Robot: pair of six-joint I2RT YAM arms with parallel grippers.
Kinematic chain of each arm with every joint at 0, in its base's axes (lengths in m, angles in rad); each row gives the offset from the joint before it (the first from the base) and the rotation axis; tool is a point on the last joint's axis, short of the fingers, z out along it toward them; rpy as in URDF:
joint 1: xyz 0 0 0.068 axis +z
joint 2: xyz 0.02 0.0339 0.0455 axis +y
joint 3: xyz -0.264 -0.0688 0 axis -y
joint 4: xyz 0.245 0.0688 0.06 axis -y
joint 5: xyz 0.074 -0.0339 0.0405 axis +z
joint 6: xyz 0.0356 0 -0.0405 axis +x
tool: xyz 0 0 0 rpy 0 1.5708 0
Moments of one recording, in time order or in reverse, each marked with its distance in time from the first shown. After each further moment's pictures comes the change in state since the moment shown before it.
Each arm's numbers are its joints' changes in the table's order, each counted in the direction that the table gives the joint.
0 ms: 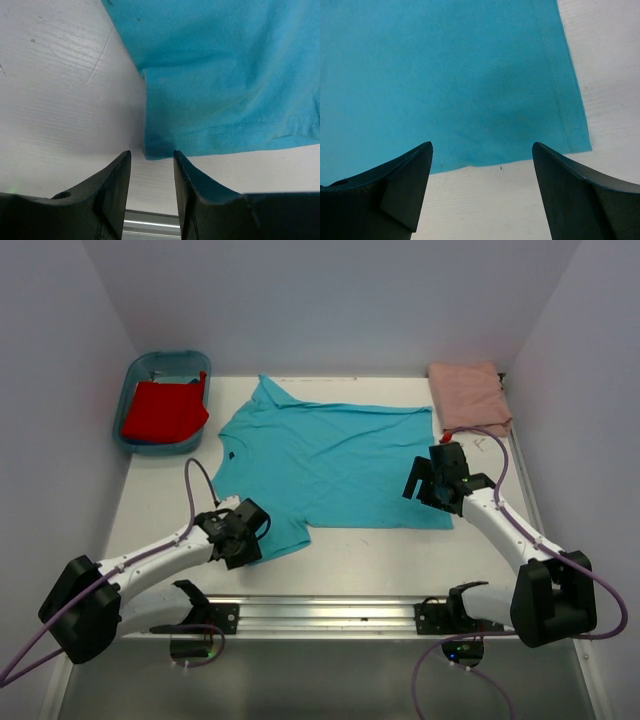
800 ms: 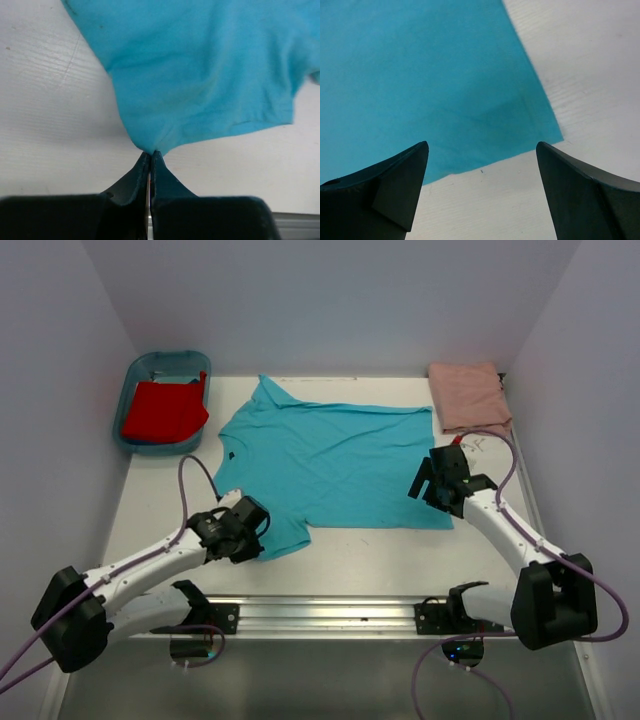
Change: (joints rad) left arm -0.026 -0.043 0.009 0.031 -0.008 -0.006; right arm -0.001 -0.011 -0.005 -0.035 -0.121 0.065
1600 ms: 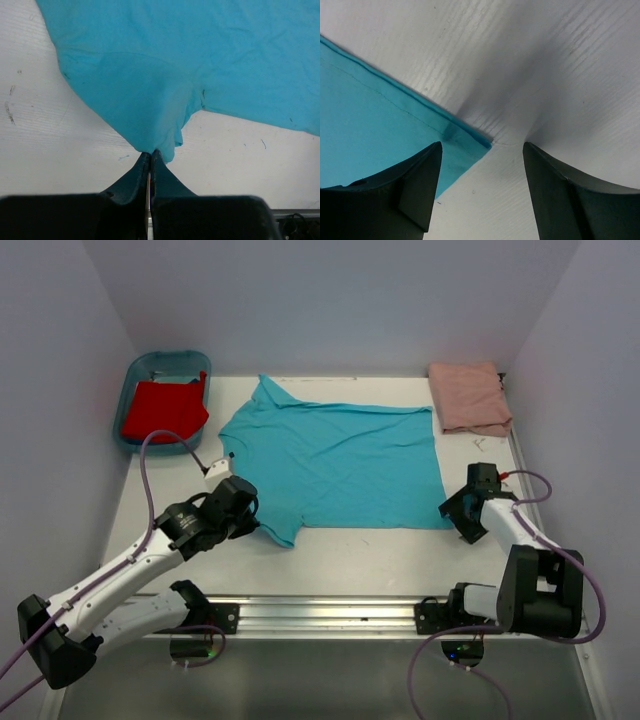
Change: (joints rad) left arm -0.011 -0.148 0.266 -0.126 0.139 0.064; right arm -0.345 0.045 -0.172 0.024 0.102 0.231
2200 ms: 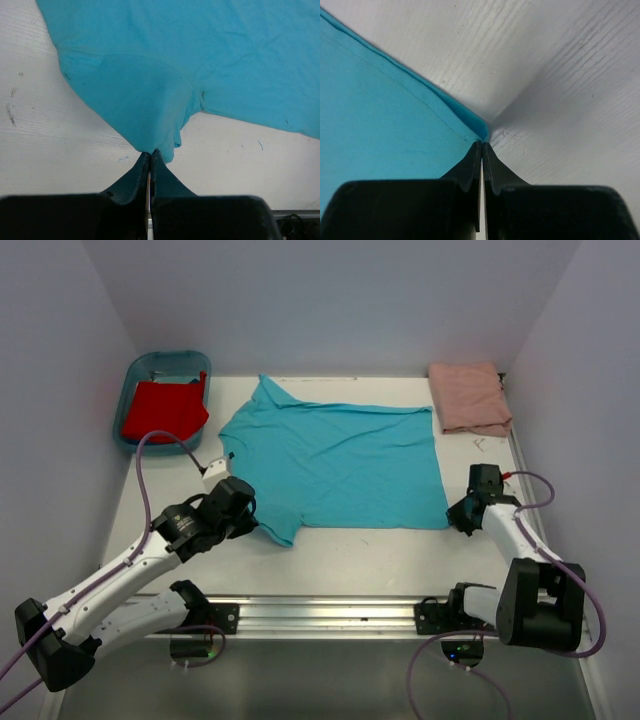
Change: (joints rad) left arm 0.000 -0.020 -0.001 0.001 0.011 0.000; right arm -0.006 -0.060 -0.012 0.012 0.035 0.016
